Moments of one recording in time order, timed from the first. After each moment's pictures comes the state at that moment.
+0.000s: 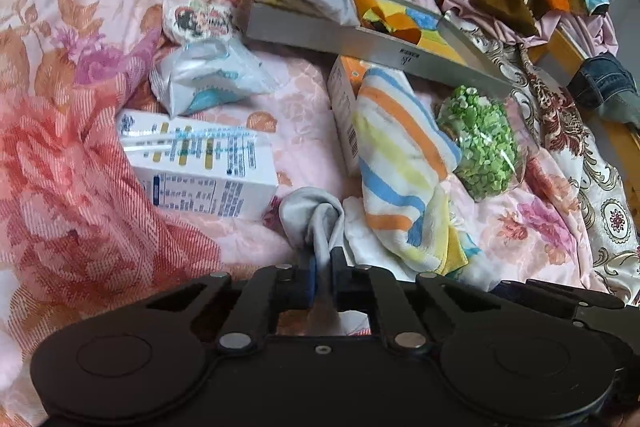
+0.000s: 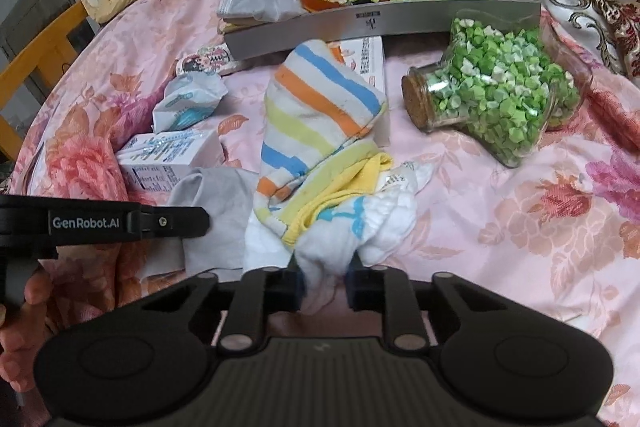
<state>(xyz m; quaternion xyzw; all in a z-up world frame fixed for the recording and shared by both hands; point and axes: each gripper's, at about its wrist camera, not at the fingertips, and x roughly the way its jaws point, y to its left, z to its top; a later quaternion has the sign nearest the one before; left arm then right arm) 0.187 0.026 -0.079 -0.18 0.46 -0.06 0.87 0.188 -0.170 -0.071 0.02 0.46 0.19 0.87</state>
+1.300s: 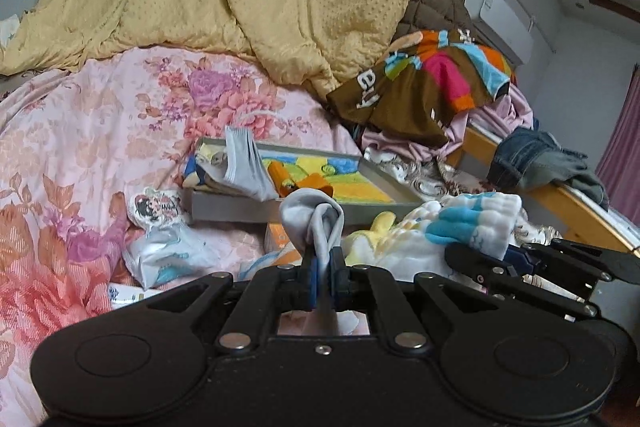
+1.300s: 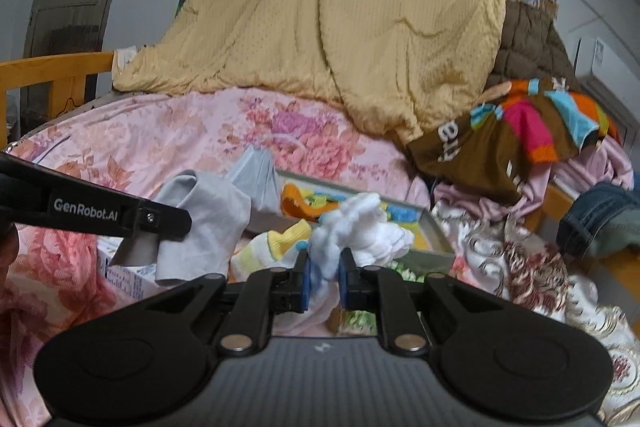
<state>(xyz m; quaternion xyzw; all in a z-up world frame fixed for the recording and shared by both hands) 0.142 0.012 -0.010 -0.13 0.23 -0.11 0.96 0.127 -0.155 -0.001 -0.16 0.15 0.13 0.97</state>
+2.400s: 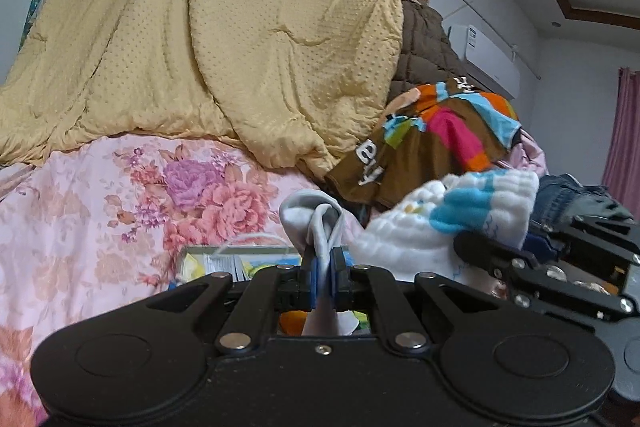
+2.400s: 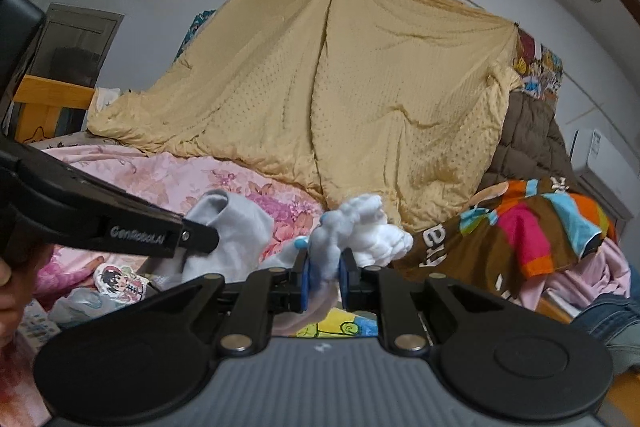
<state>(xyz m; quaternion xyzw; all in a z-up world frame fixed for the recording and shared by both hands) 0.265 0.008 0.008 -0.08 0.12 -0.11 0.98 0.229 -0.140 0.016 -0.21 0.02 0.13 0.97</state>
